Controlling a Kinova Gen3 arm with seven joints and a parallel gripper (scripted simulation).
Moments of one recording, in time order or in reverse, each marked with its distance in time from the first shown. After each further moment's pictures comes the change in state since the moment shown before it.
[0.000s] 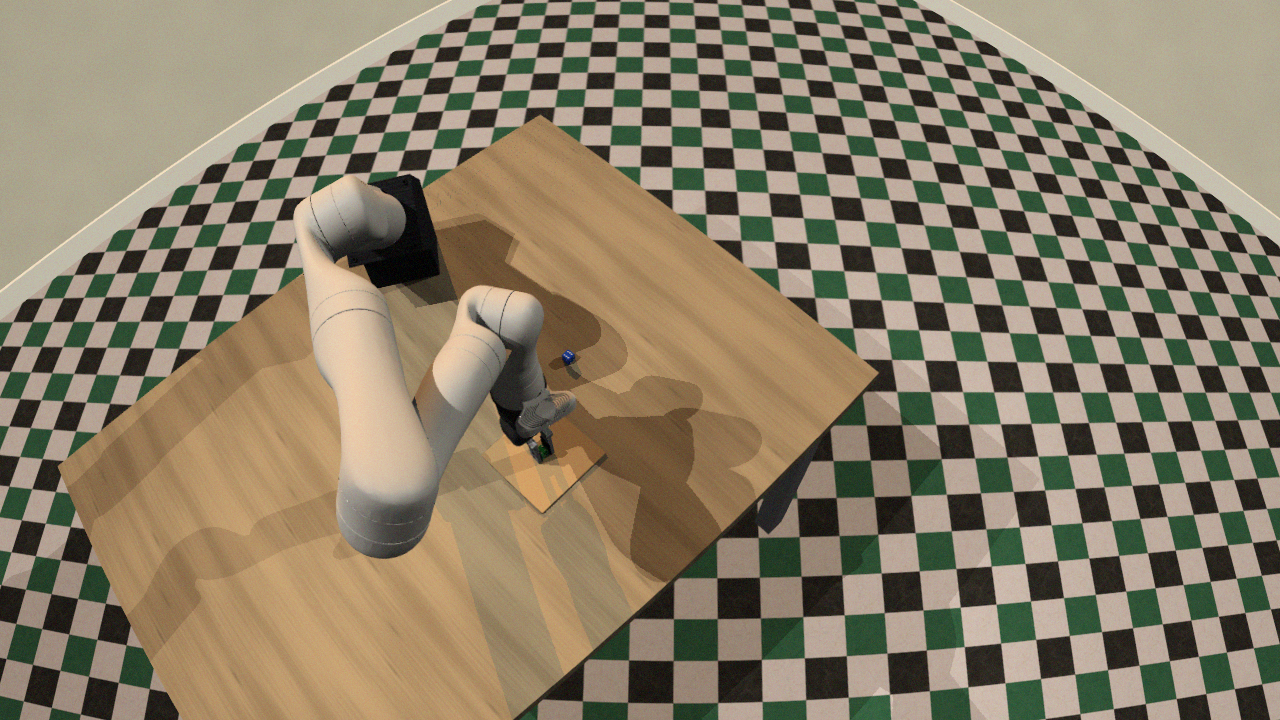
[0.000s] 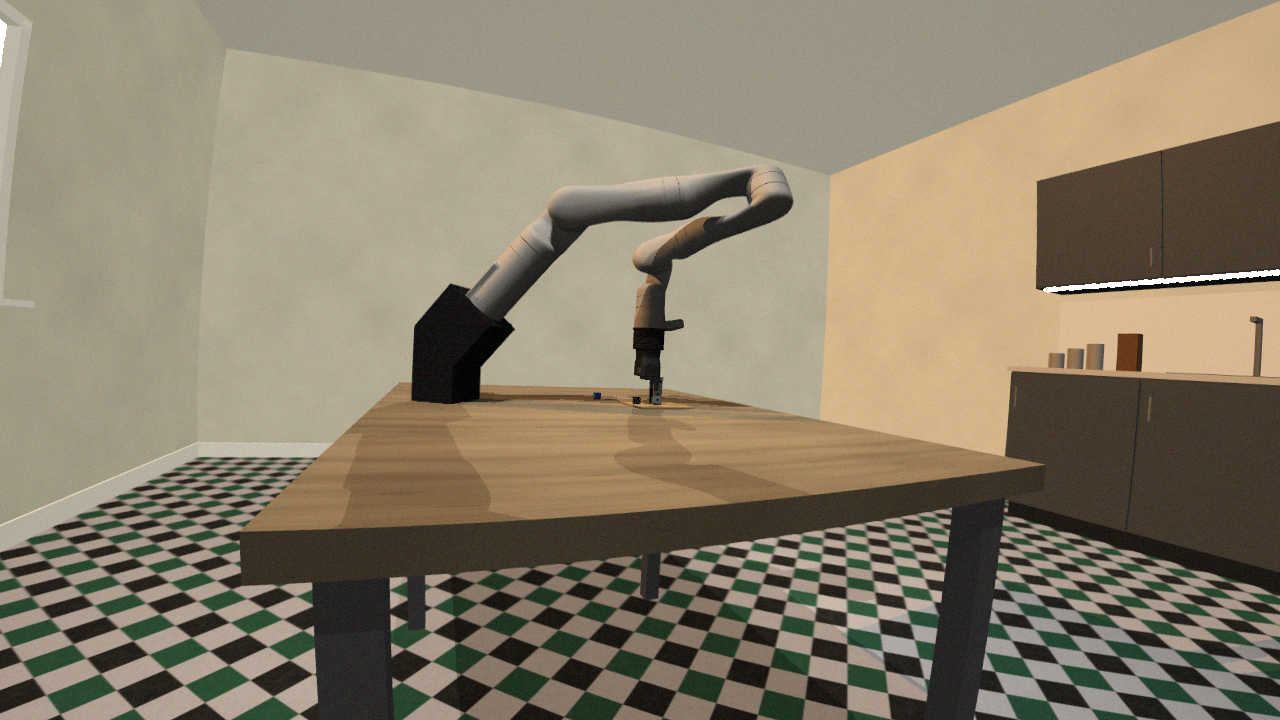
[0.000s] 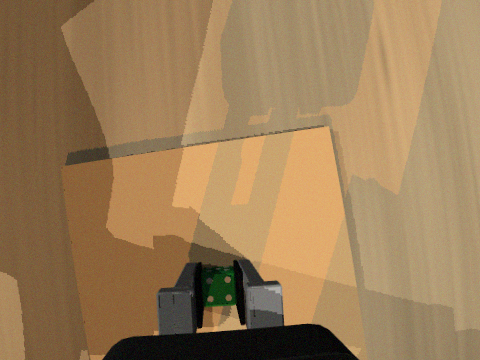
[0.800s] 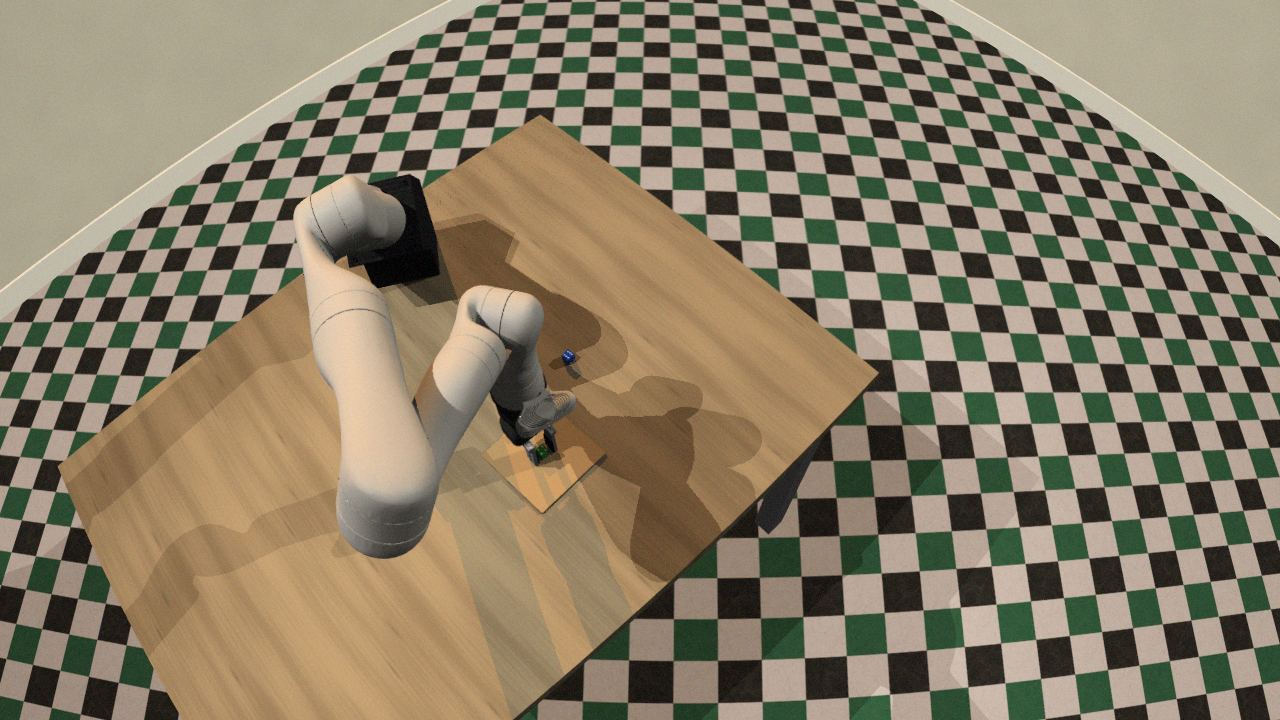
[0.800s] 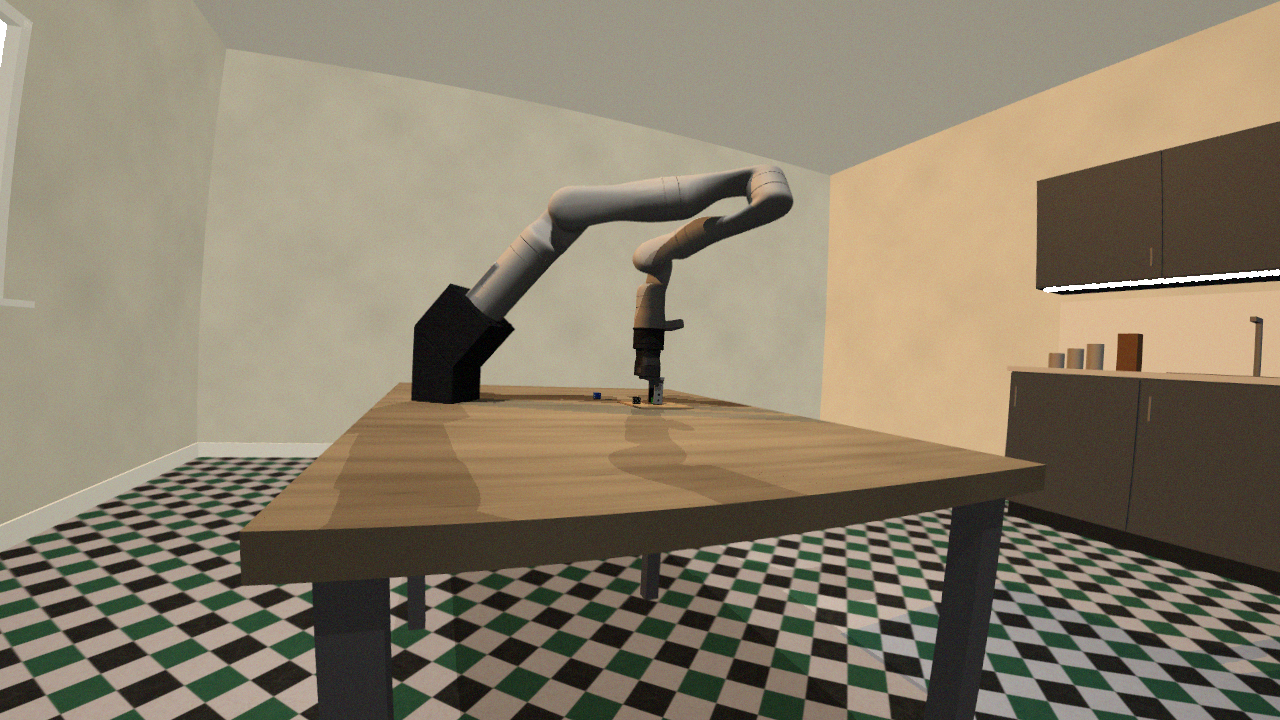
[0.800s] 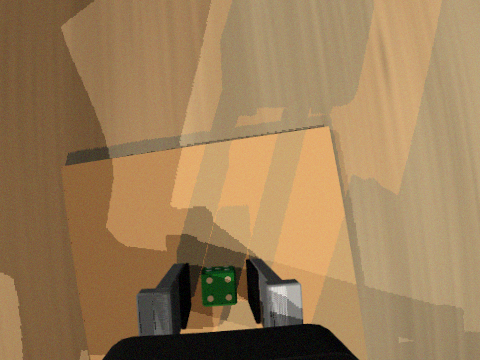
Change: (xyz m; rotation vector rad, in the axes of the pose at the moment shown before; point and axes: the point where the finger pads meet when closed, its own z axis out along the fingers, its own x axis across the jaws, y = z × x) arm 0.000 0.000 0.000 0.000 0.000 0.000
